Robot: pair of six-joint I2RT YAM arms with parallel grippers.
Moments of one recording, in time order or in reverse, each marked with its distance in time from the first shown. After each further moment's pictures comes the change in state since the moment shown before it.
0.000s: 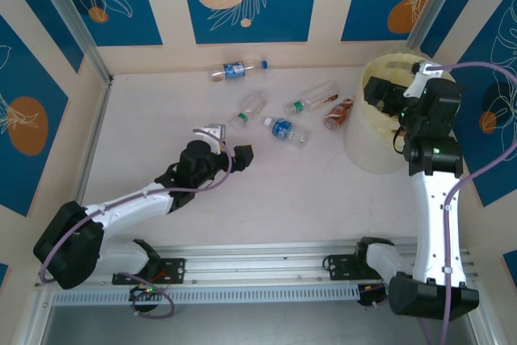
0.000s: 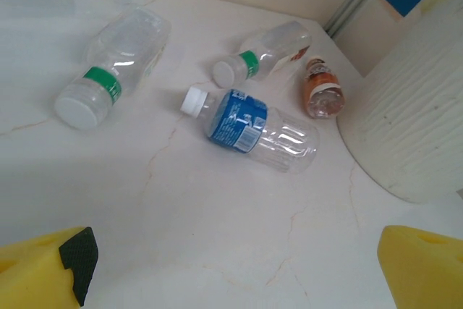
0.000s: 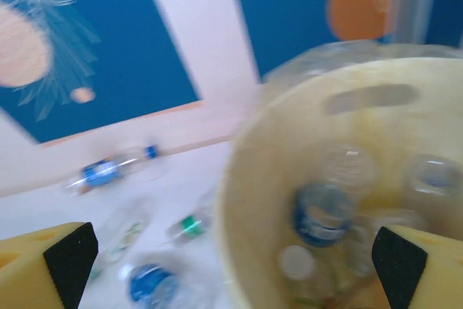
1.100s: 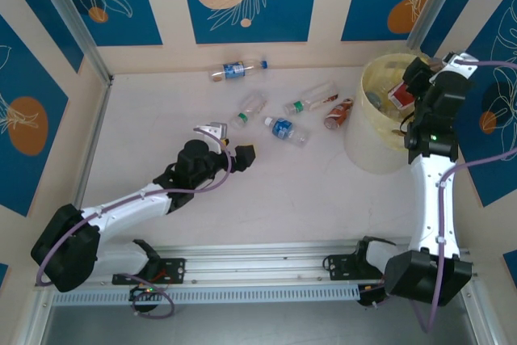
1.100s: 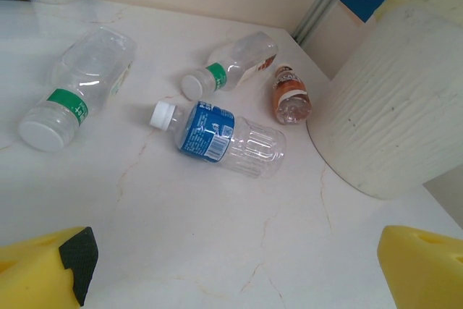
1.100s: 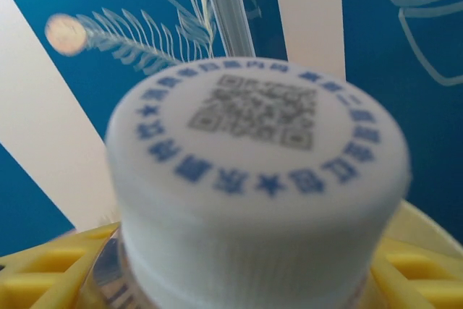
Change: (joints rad) left arm -0.015 -0.030 0.005 0.033 0.058 0.036; right arm -0.135 0.120 -0.070 0.346 0.336 0.048
